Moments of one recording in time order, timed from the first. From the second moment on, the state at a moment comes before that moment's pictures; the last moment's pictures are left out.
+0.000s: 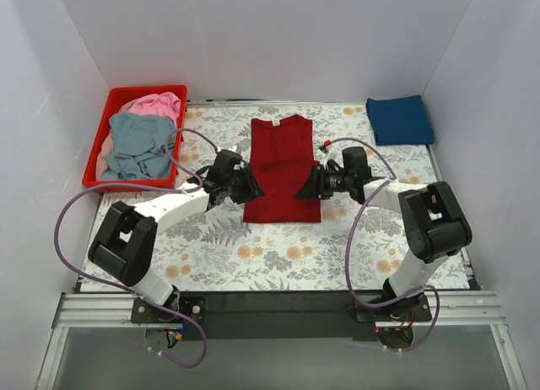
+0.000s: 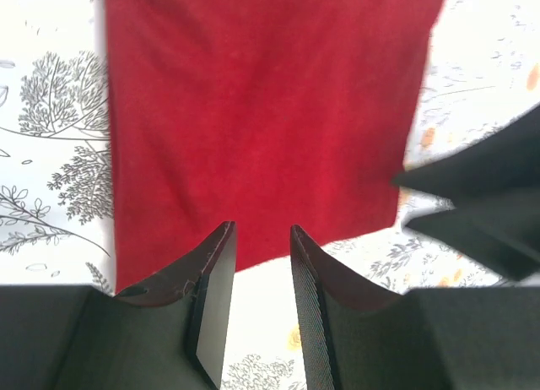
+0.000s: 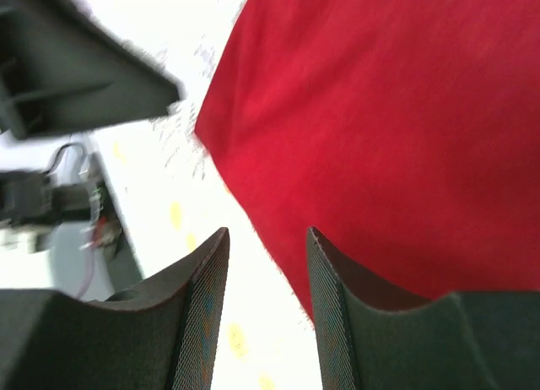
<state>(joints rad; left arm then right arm) -0.56 1.56 0.93 -0.15 0.11 -0.80 0.34 1.70 0.84 0.19 -0.81 0.39</state>
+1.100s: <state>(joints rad) -0.37 2.01 1.27 0.01 0.33 -0.94 0.19 2.08 1.17 0.54 -1.00 0.76</state>
